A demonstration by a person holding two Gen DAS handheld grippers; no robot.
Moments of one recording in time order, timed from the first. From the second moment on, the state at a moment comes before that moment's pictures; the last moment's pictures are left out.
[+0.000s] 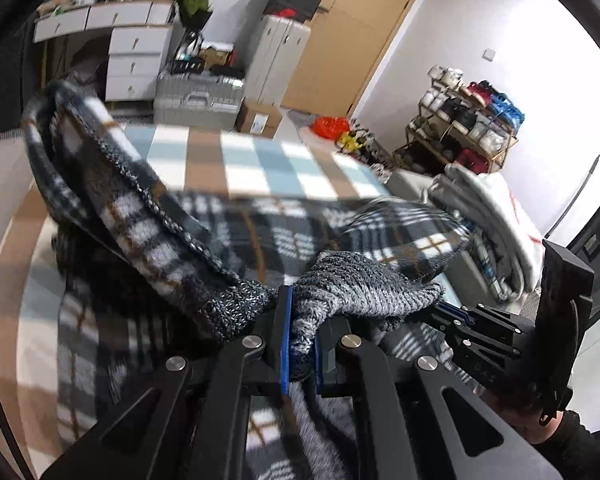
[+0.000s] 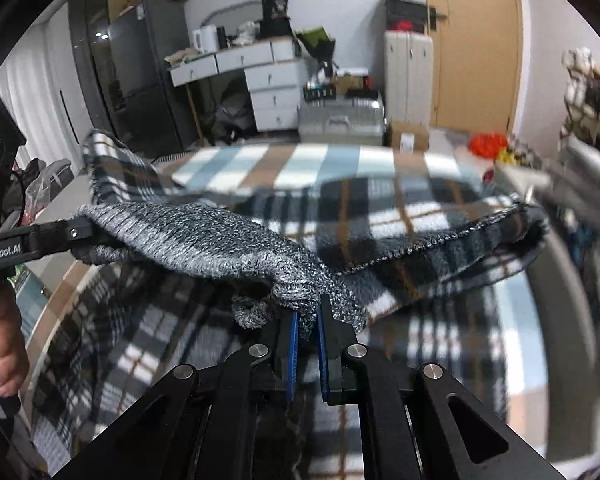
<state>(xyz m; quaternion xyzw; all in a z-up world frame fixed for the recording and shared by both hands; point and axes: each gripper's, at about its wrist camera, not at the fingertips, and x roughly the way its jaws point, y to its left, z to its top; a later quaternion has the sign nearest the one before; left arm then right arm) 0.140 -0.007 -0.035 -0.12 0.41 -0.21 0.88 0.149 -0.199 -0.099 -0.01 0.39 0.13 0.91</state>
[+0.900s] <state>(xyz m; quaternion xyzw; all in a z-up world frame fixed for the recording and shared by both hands) 0.136 0.017 0.061 -0.07 0.37 -0.28 0.88 0.114 -0.237 -0.083 0.00 0.44 0.12 0.89</state>
